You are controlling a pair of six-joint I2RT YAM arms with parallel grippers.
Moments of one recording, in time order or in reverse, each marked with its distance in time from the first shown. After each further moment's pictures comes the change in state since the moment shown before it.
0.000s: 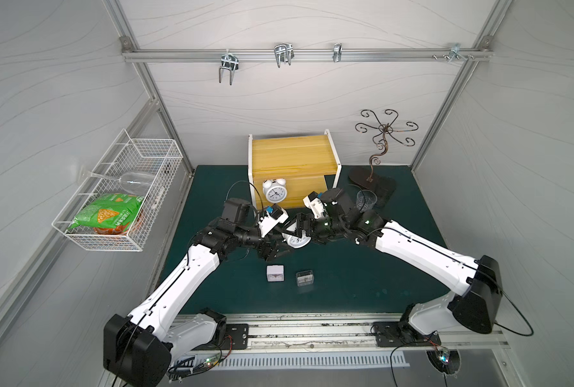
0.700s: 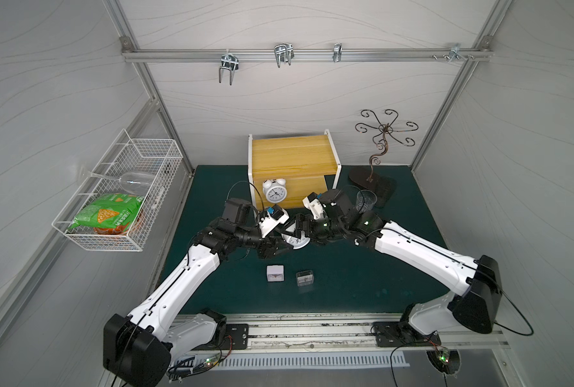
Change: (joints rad) left arm -0.007 0.000 0.000 0.000 -0.018 0.015; right arm 0.010 0.000 -0.001 0.002 0.016 0.016
